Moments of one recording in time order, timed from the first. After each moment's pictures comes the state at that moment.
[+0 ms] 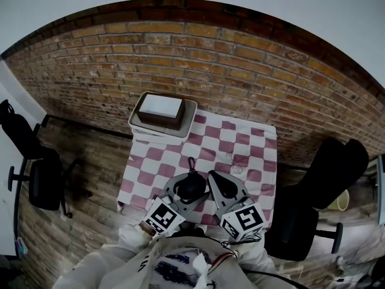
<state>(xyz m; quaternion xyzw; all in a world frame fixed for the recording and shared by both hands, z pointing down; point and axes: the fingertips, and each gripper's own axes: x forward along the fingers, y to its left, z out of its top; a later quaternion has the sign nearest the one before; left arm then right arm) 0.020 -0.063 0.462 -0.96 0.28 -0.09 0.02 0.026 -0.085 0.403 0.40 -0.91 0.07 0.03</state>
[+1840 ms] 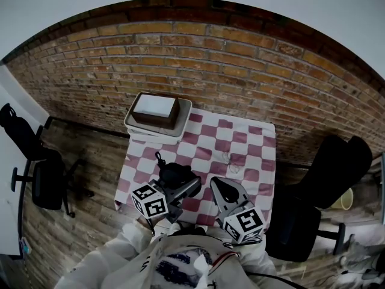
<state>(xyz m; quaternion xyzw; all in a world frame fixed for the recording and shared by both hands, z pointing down) 0.018 -0.106 0.464 -0.91 0.29 0.10 -0.29 0.077 -0.077 0.442 0.41 -0.91 0.10 0.04</state>
